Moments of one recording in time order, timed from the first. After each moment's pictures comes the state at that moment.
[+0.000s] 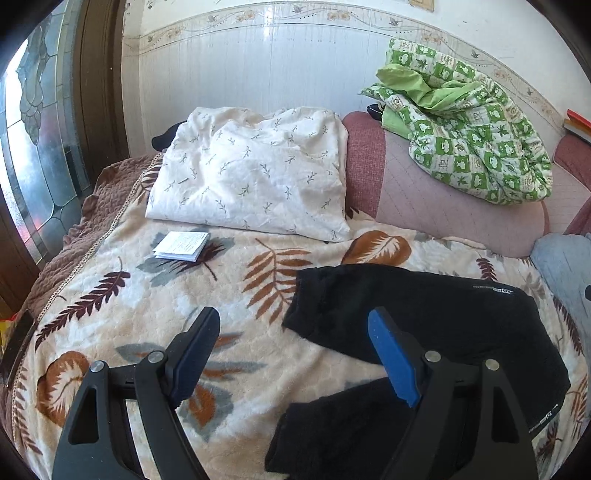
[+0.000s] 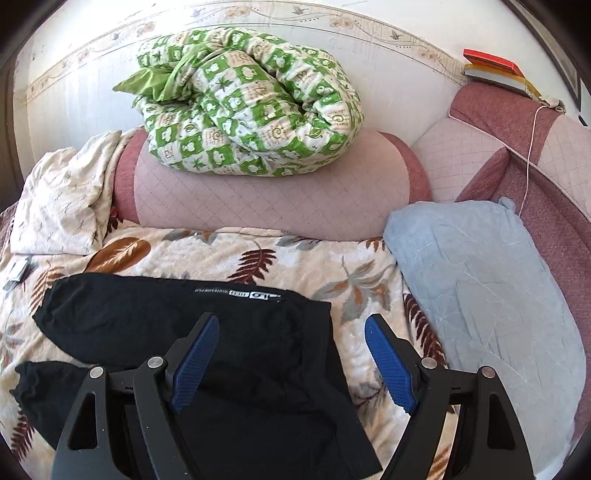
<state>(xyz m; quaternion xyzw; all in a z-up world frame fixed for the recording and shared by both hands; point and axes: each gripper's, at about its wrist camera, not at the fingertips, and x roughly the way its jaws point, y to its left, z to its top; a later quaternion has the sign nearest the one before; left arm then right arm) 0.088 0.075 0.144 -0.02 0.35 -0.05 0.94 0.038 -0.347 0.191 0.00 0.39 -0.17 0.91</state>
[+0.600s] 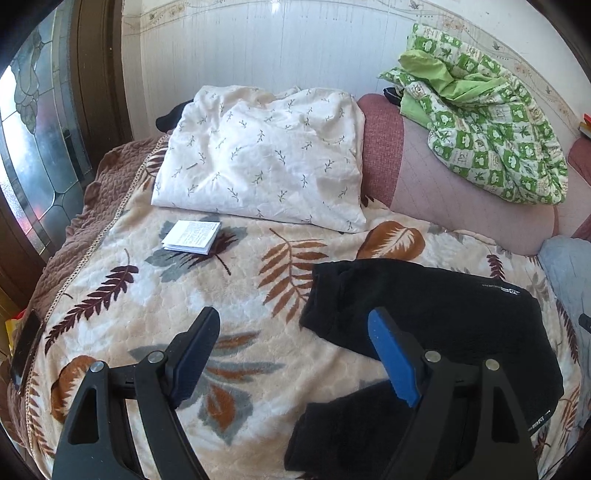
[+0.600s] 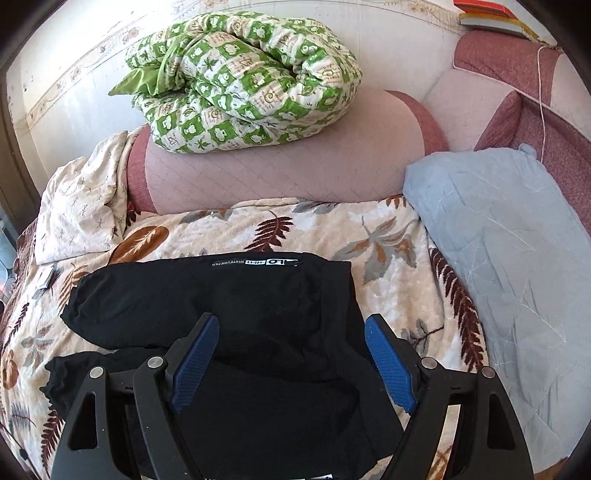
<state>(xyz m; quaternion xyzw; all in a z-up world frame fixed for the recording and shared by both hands) 0.136 0.085 0.152 -0.03 0.41 -0.04 0.91 0.032 -0.385 0.161 0.09 0.42 -0.12 0.90</state>
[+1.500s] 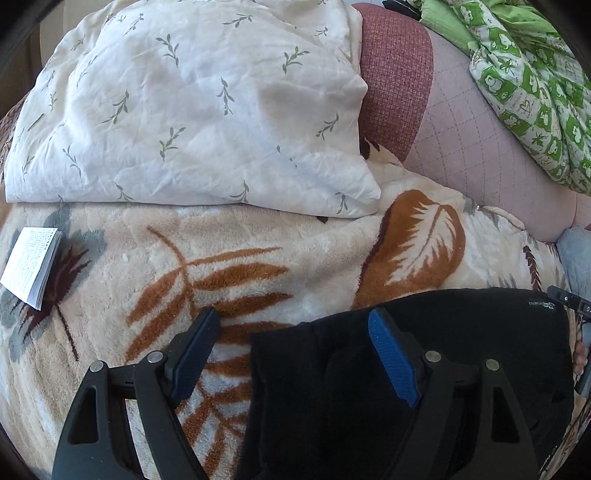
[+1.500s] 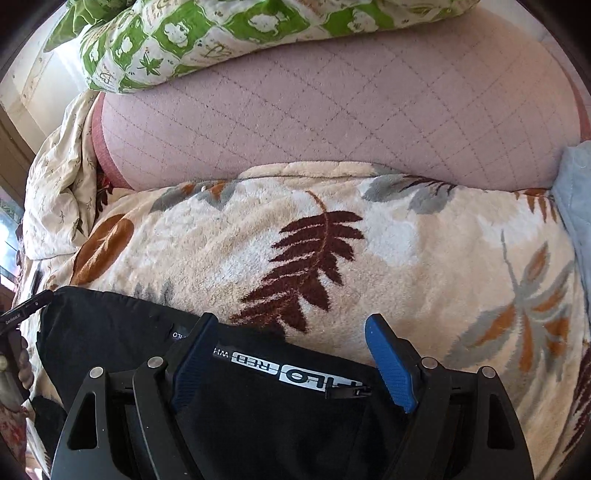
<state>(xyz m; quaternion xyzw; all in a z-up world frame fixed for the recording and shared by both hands) 0.310 0.024 0.029 -0.03 0.50 -0.11 0.86 0.248 -0.424 0.030 0.12 0.52 0.02 0.85</state>
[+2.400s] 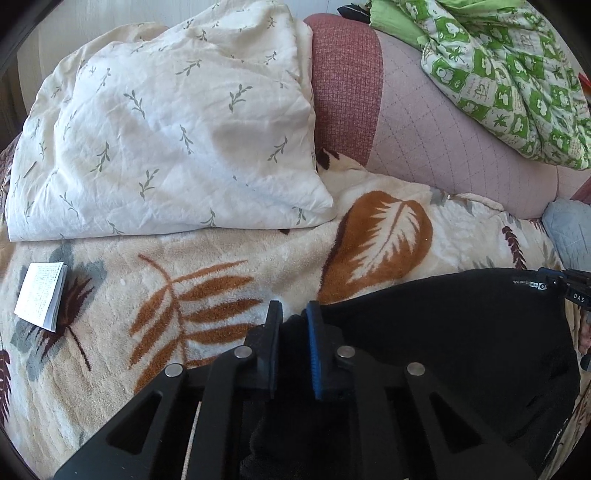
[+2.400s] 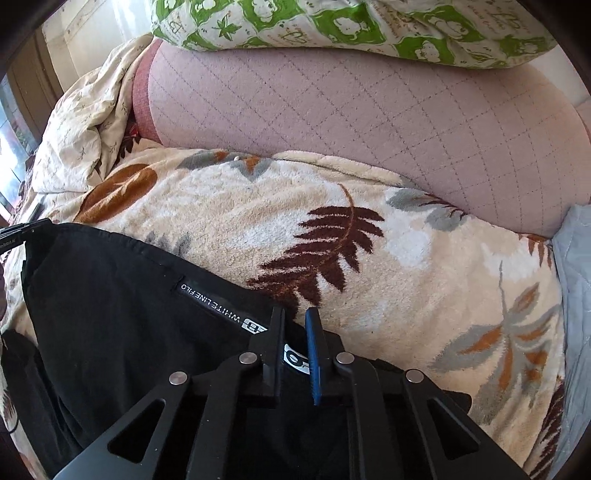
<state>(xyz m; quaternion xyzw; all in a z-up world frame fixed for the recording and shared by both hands) 0.291 0.008 0.058 0.01 0.47 -0.15 0.87 0.227 -0.401 0.043 0.01 0.51 0.06 0.86</state>
